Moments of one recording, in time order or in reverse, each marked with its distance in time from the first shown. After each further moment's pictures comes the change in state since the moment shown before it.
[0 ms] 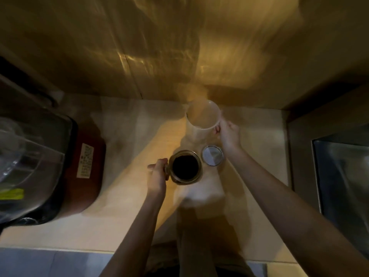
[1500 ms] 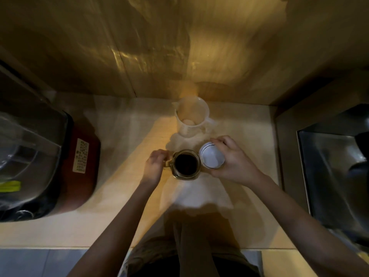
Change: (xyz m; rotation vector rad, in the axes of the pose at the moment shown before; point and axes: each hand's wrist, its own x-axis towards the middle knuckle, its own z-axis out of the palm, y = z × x) left_hand 0.008 -0.005 -0.007 0.260 -0.295 0.112; right_hand -0.085 0.004 -0.074 -1.086 -0.448 -0.576
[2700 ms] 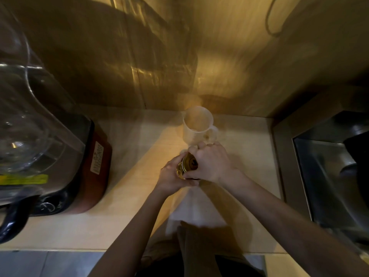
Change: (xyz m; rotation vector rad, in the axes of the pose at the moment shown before) left_hand -0.019 -0.008 0.001 0.318 -0.238 0.188; right_hand 0.018 -0.095 -0.005 -0.518 -0.084 -0.076
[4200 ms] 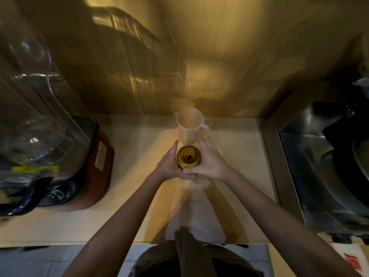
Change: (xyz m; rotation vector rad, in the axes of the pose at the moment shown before) left_hand -0.002 0.038 -0.012 0.220 -0.118 -0.097; right_hand -0.032 0.017 0.033 0.718 0.114 0.139
